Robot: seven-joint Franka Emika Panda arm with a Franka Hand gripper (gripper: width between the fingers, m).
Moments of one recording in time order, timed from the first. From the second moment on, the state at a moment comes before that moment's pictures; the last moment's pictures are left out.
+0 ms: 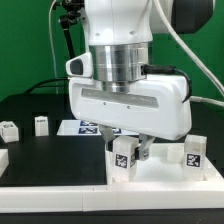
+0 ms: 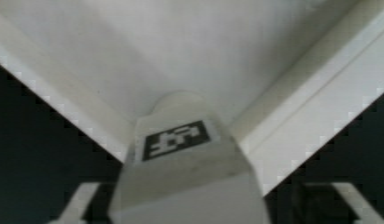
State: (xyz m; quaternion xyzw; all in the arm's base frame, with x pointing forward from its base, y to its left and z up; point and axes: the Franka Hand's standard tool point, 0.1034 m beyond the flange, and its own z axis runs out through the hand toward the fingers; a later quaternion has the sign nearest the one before) arm 0.631 0.004 0.069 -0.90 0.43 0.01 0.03
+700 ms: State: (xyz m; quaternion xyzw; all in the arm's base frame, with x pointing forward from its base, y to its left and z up) arm 0.628 -0.002 0.068 -0.70 0.71 0.03 0.05
